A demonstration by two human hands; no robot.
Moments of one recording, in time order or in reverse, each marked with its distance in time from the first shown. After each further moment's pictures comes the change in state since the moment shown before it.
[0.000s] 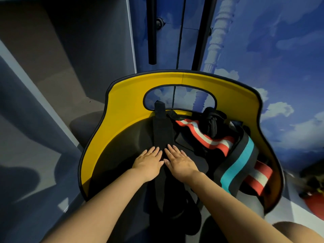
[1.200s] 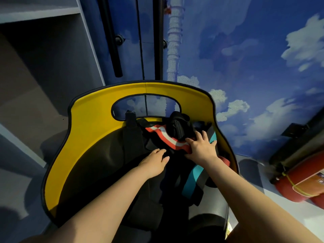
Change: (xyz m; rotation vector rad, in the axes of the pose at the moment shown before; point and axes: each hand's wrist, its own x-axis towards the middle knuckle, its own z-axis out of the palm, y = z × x) left_hand 0.013 0.104 -0.037 -0.458 0.033 0.088; right_hand -0.071 0.123 -0.076 -0.140 0.239 0.406
